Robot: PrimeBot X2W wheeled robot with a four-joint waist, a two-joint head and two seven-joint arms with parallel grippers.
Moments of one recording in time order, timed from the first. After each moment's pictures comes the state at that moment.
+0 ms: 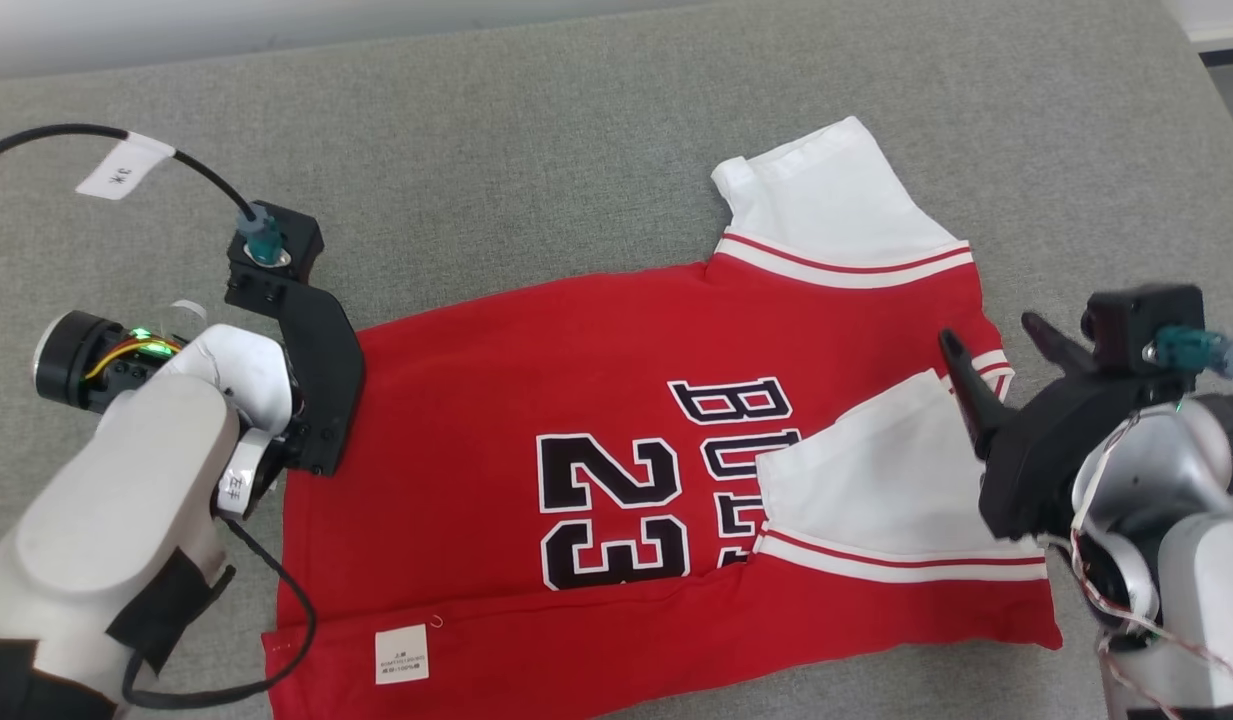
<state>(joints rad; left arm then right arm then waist) -0.90 0.48 -0.72 0.47 -0.57 0.09 0.79 -0.33 -0.18 -0.03 -0.12 0.13 0.13 0.67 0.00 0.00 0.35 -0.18</state>
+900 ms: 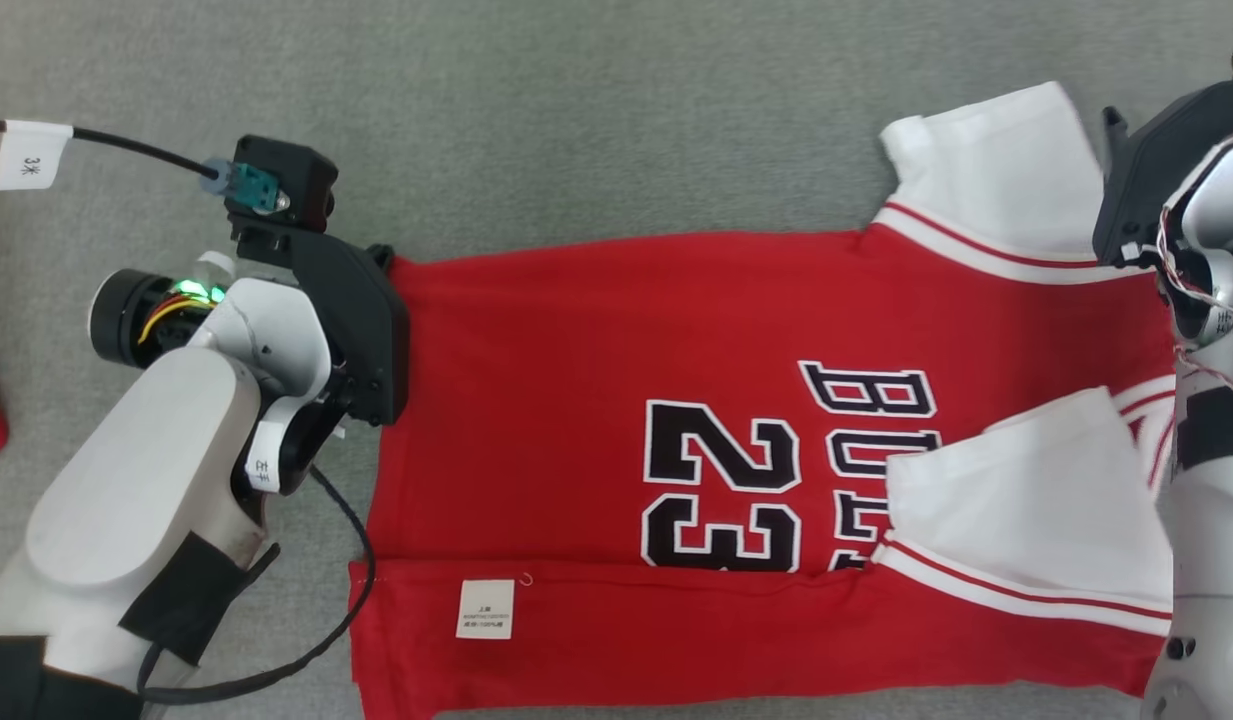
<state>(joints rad) -0.88 0.42 -0.61 0.34 -0.69 0.11 0.57 -0.90 -0.21 -0.23 0.48 -0.14 0.13 0.63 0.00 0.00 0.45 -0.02</state>
